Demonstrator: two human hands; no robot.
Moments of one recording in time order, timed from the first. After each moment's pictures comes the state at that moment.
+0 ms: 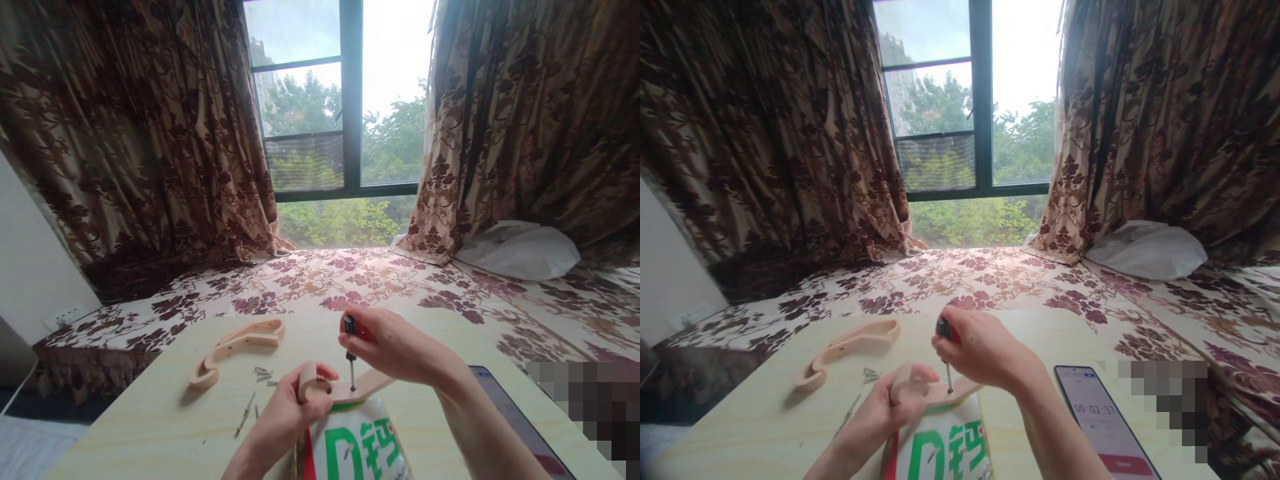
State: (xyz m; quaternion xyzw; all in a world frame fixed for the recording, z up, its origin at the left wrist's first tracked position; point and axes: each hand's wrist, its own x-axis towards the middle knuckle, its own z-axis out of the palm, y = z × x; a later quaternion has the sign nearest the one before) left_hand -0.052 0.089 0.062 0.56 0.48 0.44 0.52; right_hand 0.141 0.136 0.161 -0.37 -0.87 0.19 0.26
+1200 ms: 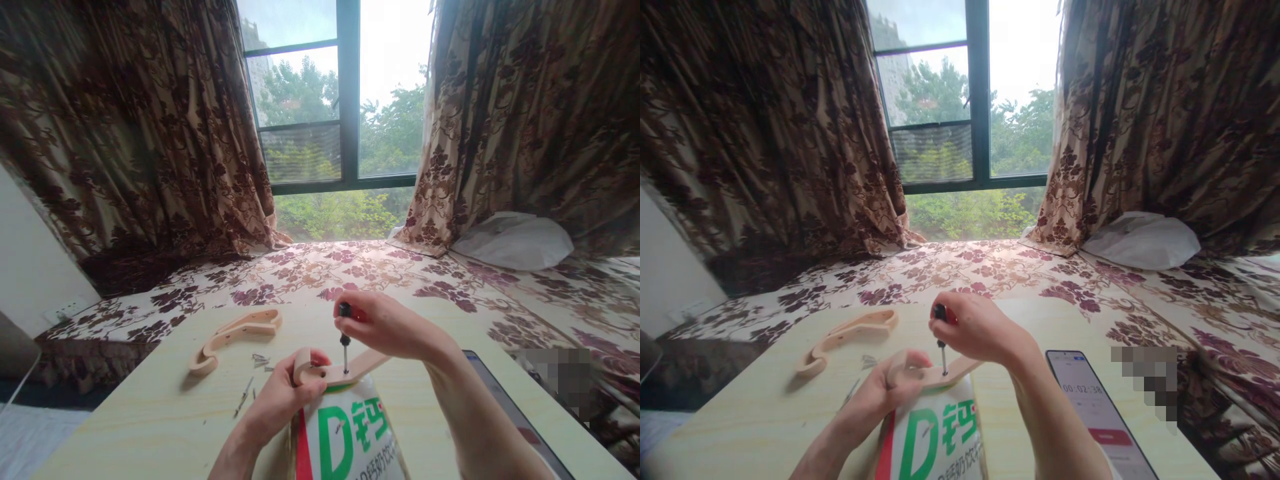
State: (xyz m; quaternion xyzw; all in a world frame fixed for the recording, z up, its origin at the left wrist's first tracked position) left_hand -0.051 0.087 0.066 0.55 0.48 0.42 0.54; right_hand 0.149 0.140 0.167 -0.35 -0.87 0.21 0.26
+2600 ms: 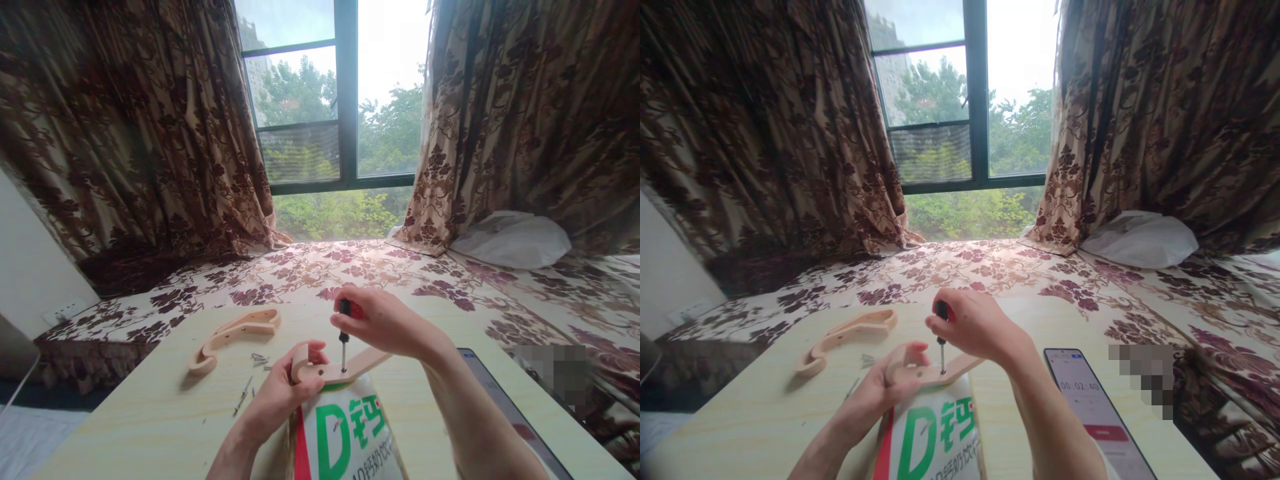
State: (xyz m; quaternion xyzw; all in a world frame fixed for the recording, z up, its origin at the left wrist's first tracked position) left_hand -0.055 0.091 0.058 0.56 0.46 0.45 0.52; right_hand 0.148 0.138 0.167 -0.38 -0.87 0.16 0.28
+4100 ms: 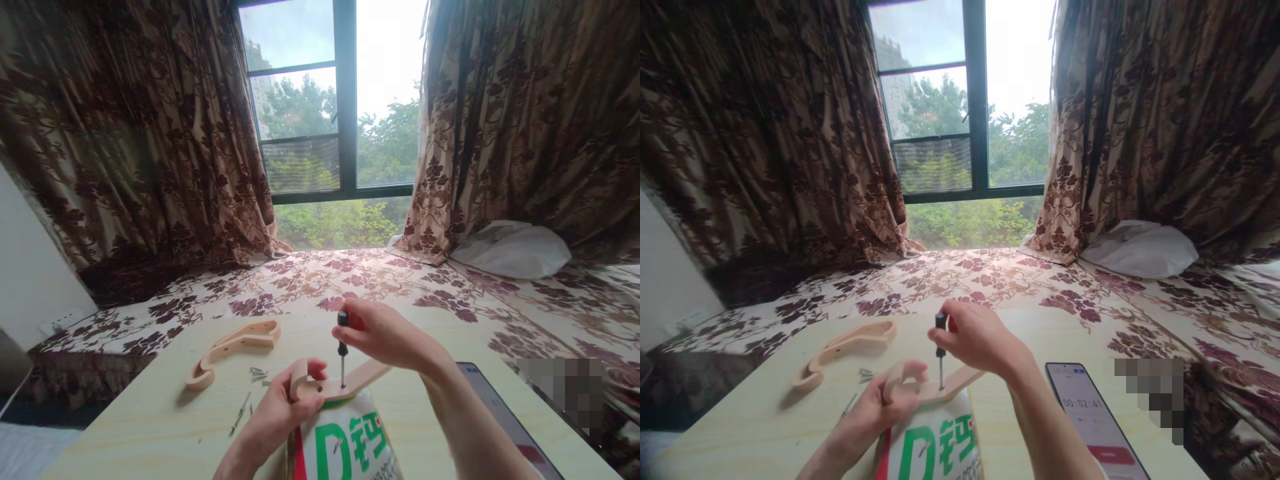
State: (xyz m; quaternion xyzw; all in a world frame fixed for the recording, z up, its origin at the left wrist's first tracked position) left_hand -0.056 0.088 0.057 0.54 0.50 0.46 0.50; right_hand 0.149 0.143 0.163 -0.37 -0.86 0.18 0.29
